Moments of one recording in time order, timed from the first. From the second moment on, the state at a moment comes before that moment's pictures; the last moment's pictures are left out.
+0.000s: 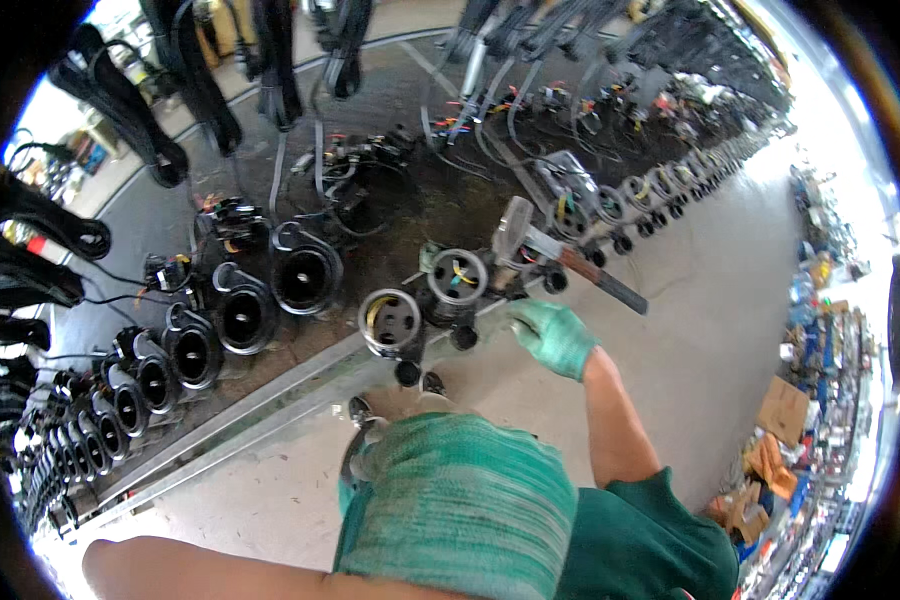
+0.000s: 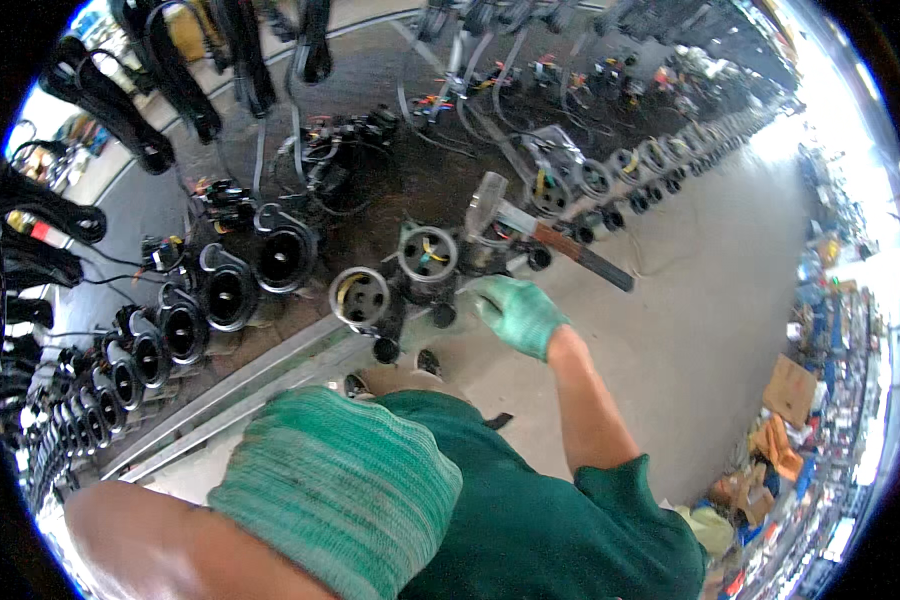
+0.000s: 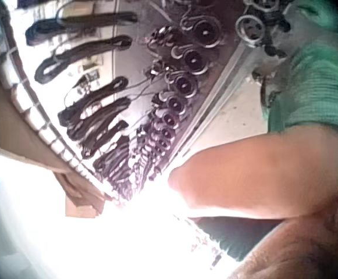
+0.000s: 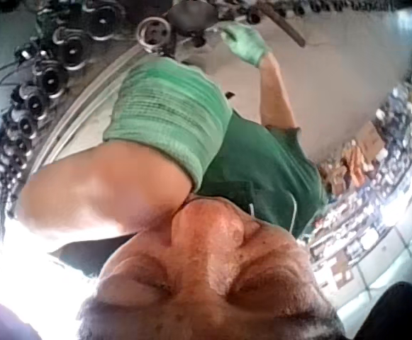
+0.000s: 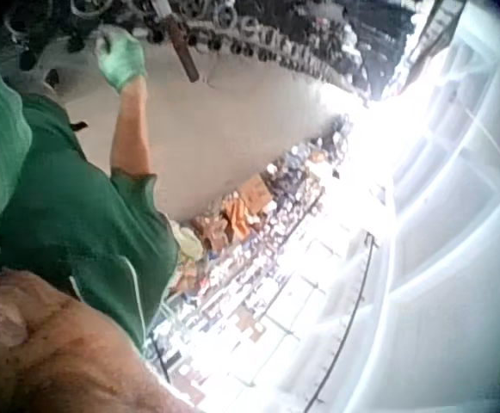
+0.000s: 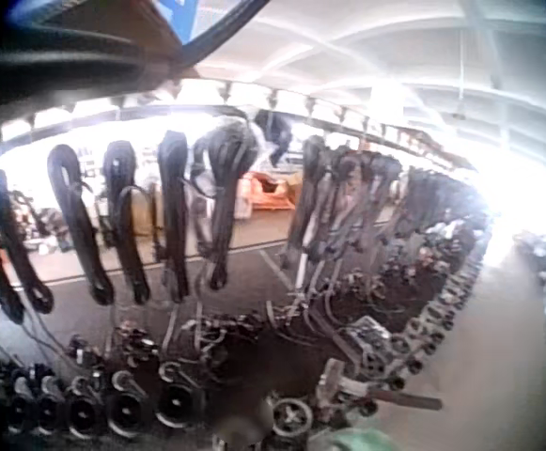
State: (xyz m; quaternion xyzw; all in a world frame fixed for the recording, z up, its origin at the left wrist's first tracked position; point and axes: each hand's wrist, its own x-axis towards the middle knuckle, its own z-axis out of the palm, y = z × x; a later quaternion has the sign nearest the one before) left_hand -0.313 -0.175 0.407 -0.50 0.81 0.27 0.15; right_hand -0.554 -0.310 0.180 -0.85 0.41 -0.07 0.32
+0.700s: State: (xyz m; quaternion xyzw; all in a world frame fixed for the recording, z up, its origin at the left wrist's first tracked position) left_hand -0.348 -0.153 0.378 -0.37 0.89 0.24 0.07; right_hand -0.601 -0.293 0.130 -0.83 0.48 -0.13 0.26
